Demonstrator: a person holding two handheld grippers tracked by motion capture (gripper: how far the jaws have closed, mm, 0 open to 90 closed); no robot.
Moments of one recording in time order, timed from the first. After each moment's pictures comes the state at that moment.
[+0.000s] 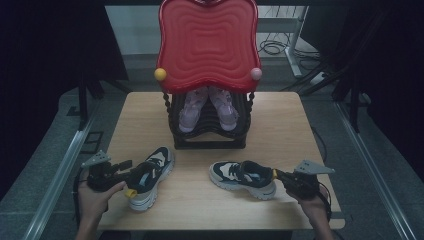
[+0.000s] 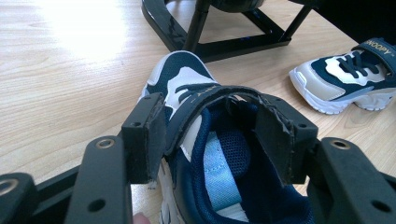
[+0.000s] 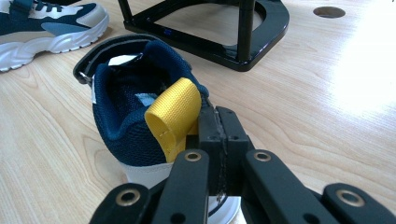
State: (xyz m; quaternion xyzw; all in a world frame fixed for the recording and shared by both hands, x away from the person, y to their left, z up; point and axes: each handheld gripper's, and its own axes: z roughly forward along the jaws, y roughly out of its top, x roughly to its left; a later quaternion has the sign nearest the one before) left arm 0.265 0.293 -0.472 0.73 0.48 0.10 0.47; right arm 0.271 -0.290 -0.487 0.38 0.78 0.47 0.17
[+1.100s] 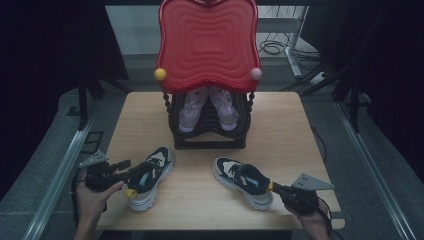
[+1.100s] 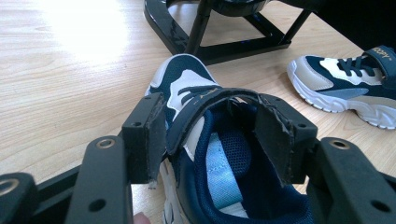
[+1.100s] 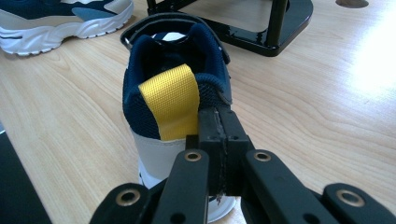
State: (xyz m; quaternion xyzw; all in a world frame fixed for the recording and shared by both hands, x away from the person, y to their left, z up) left arm 0.263 0.297 -0.469 0.73 0.48 0.11 0.47; right arm 0.232 -0.278 -0.490 0.37 0.79 0.46 0.16
